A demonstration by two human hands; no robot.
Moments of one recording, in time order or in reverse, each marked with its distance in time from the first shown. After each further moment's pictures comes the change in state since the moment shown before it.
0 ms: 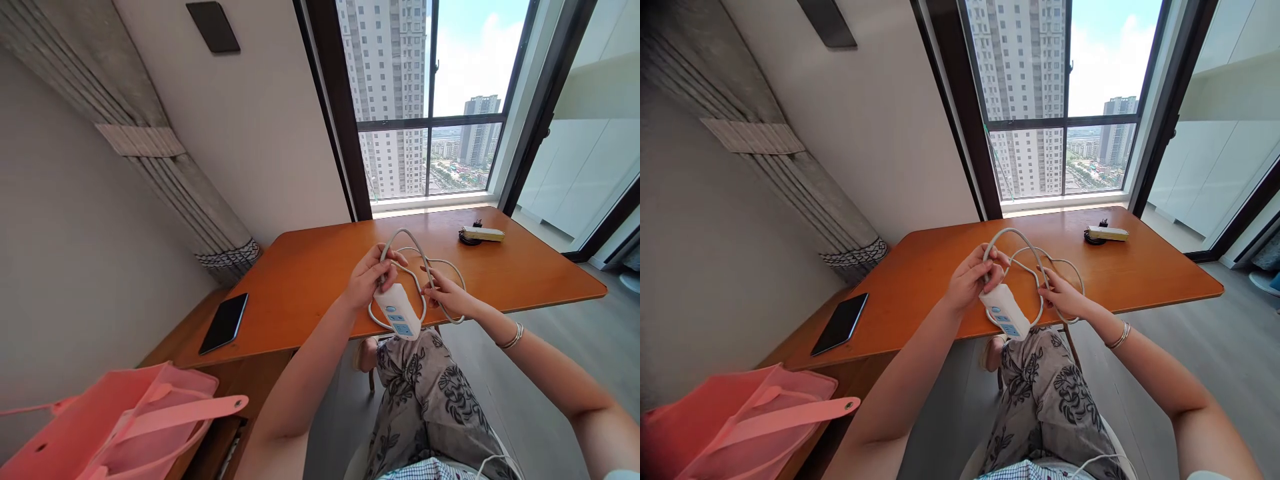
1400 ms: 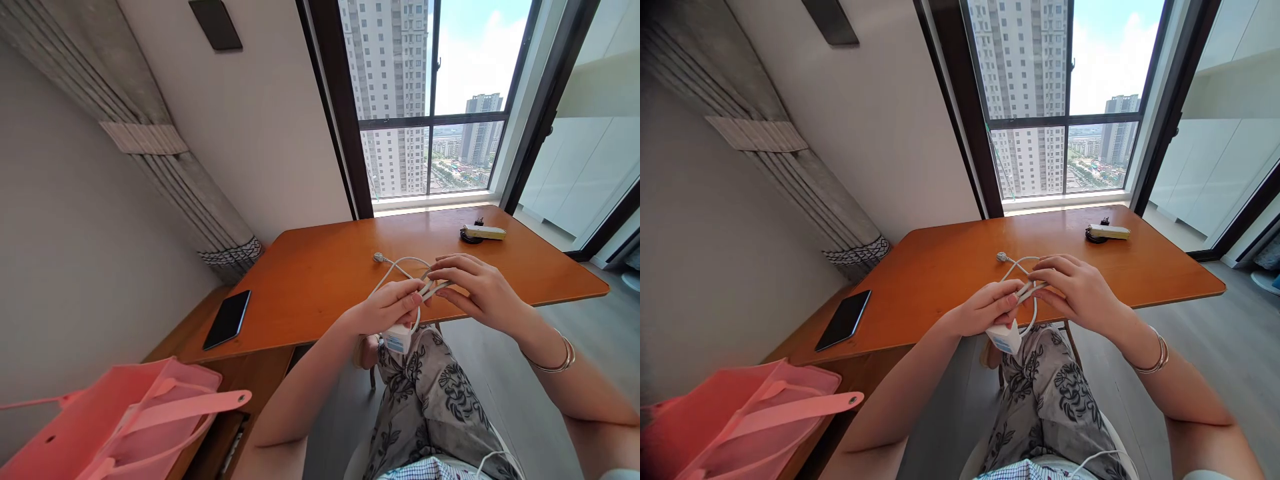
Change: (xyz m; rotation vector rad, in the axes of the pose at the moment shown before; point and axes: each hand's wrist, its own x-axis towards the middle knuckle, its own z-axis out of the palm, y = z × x) left_hand -0.030 0.013 0.036 0.379 -0.402 -0.289; right_hand -0.063 -0.124 -0.014 -0.923 0.250 -0.807
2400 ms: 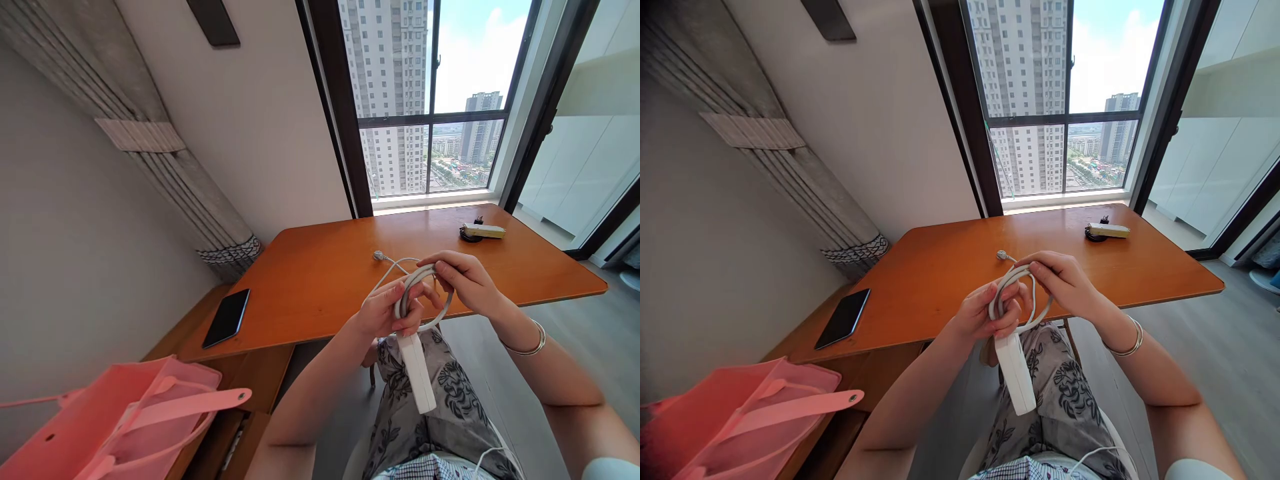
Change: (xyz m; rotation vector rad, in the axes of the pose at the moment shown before) left_hand 0.006 -0.017 0.015 -0.763 -0.022 0.063; right_hand 0.017 -0.001 0.021 0.723 0.063 0.411
